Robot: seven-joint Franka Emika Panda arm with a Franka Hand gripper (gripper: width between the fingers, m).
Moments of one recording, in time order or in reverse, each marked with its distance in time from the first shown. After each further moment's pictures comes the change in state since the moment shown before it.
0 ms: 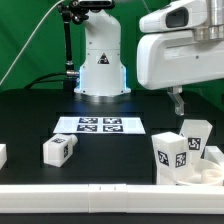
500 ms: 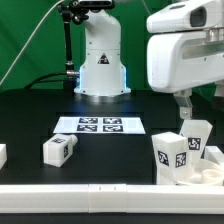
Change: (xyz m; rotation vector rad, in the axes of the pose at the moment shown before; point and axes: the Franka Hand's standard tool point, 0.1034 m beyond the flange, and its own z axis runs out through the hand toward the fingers) arm 0.001 0.002 0.005 -0.041 -0.005 -0.488
